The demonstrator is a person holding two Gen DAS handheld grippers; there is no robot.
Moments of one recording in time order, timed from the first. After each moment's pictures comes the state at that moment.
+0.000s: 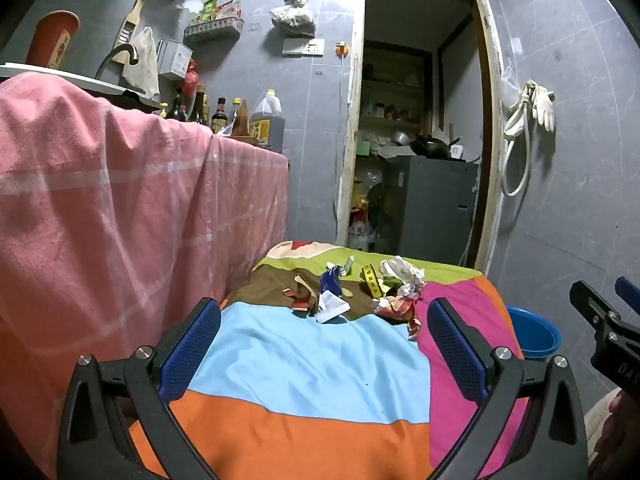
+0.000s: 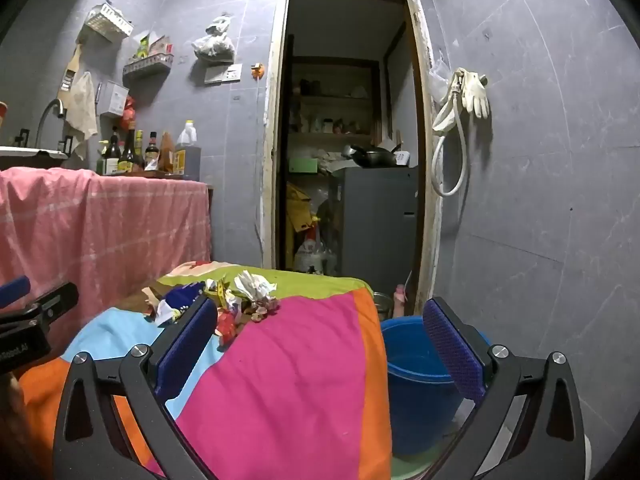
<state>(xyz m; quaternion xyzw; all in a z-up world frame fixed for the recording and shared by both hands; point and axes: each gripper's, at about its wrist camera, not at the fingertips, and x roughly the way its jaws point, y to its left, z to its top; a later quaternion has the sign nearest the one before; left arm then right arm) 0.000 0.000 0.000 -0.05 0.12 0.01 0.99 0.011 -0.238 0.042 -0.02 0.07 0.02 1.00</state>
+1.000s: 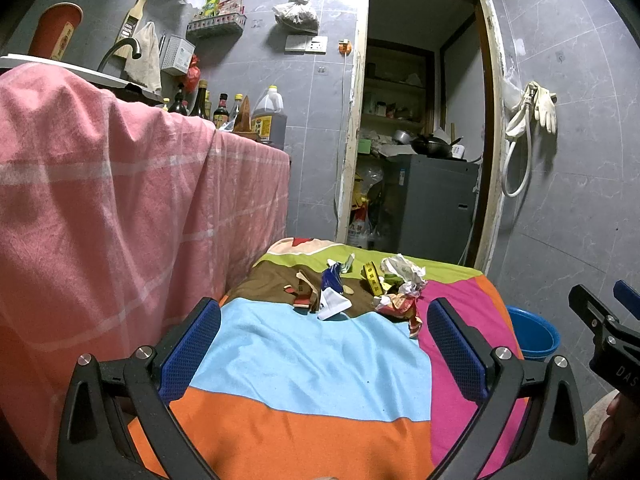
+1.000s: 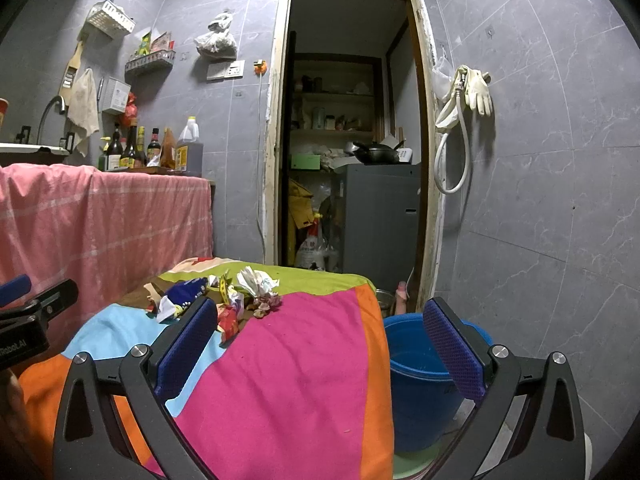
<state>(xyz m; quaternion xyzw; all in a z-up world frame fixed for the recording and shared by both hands) 0.003 0.000 -0.004 -0.05 0.12 0.01 0.99 0.011 -0.236 0.041 -0.02 0.08 0.02 1.00</state>
